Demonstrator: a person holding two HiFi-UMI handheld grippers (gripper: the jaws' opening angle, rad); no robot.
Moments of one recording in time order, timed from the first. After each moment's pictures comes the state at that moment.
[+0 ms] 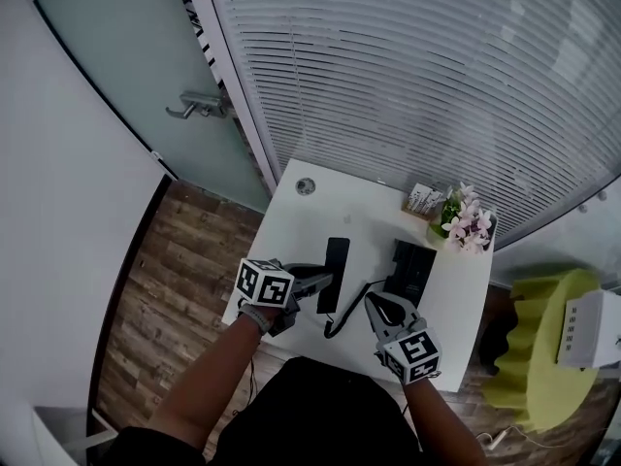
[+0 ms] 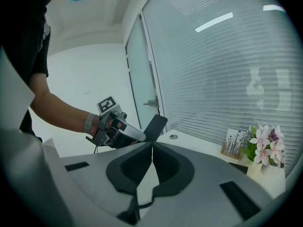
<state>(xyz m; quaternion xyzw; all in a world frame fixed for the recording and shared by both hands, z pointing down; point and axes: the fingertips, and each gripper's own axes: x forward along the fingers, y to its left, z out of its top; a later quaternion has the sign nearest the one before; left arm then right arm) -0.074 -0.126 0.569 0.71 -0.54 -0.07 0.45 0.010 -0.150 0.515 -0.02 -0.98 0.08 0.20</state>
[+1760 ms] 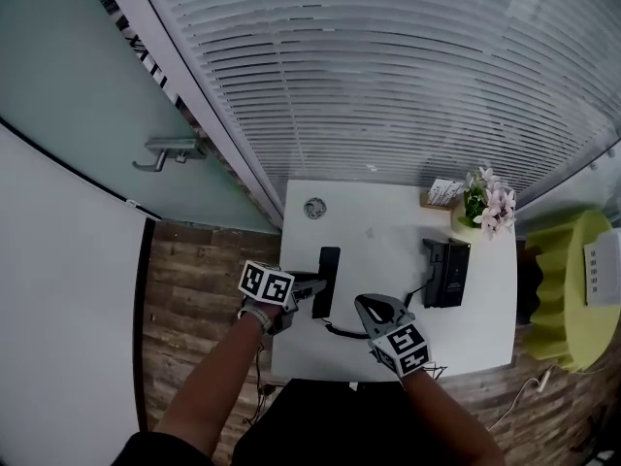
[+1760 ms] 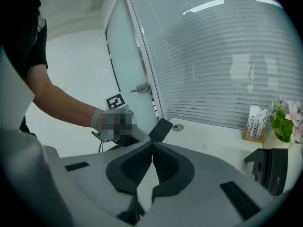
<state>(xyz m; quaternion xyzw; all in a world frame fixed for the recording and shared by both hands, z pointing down) -0.216 -0.106 0.665 0.72 -0.43 0.02 0.54 -0.135 -0.109 0.588 0.06 -0.95 0.14 0.27</state>
